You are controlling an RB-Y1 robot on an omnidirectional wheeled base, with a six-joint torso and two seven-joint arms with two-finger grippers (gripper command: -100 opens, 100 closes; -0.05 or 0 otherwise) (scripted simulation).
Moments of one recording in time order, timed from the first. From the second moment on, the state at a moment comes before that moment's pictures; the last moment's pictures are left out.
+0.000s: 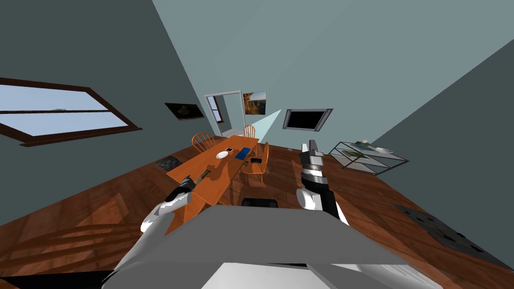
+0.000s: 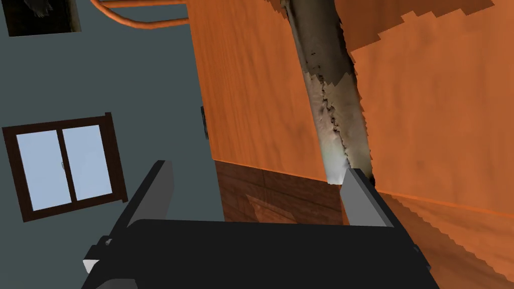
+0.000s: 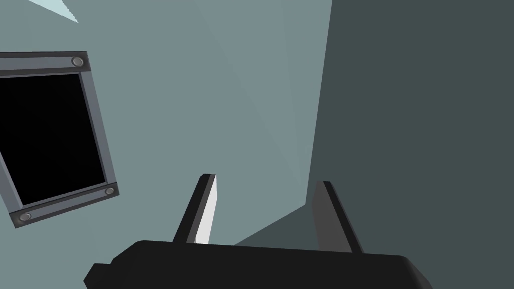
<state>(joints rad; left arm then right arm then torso) 0.17 0.49 0.47 -1.08 0.26 0.12 0.31 0.48 0.03 0.05 -2.32 0.01 -0.38 0.08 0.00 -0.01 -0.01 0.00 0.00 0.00</state>
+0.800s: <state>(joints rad) 0.14 0.55 0.60 -0.91 0.27 0.29 0.32 0.48 0.03 0.05 -2.32 0.01 -0.38 0.08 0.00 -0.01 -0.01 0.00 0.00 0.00</state>
